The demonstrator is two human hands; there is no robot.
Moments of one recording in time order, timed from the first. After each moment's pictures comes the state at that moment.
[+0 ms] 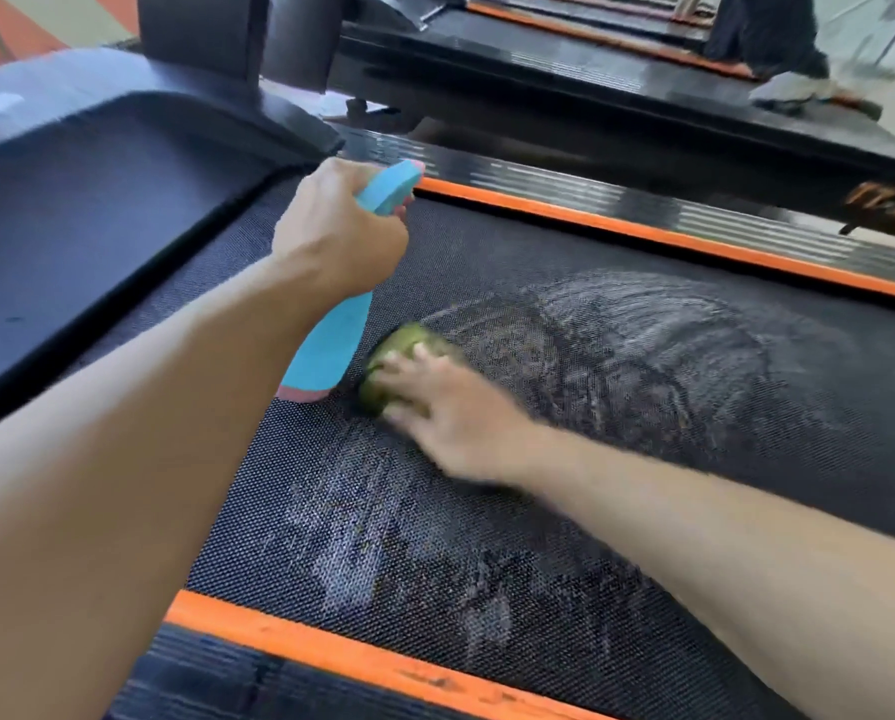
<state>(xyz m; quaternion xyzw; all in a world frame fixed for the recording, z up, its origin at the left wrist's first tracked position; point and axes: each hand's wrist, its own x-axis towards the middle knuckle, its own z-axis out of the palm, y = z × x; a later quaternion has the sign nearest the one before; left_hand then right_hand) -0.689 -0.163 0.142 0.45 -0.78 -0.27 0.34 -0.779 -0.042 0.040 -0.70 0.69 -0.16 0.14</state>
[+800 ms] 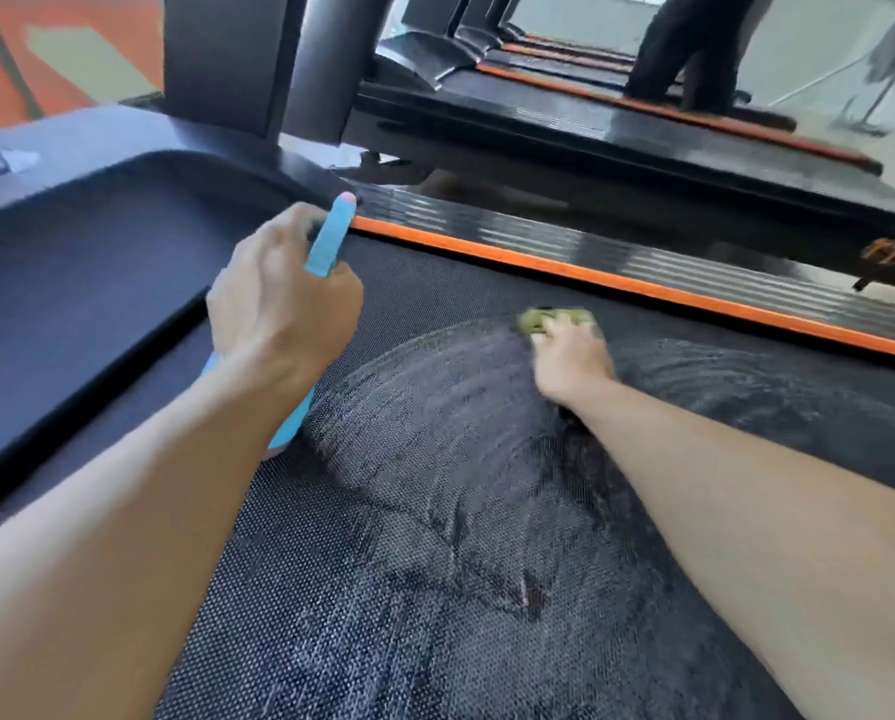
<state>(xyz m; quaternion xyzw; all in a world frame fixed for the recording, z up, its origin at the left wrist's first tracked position) -0.663 -0.199 0.139 0.56 -0.72 -0.16 0.38 -0.922 -0.137 0.036 -0.44 0.90 -0.08 0.00</state>
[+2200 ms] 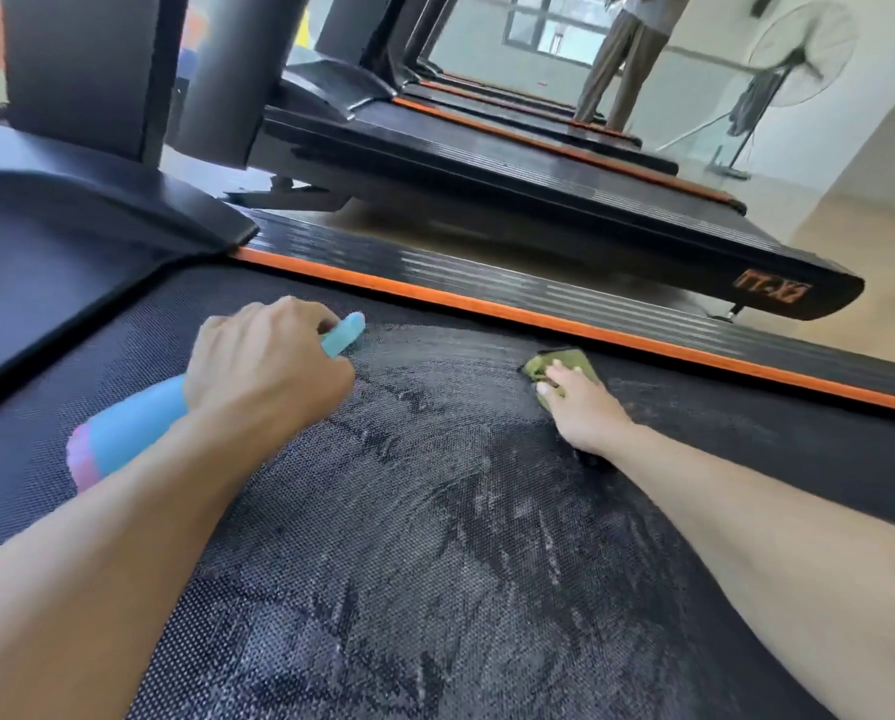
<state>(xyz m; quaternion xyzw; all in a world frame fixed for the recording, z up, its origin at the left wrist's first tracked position) -0.734 -0.203 0.124 0.48 -0.85 -0.07 0.20 -1.013 -0.067 0.051 -0.40 0.90 -0.11 0.09</state>
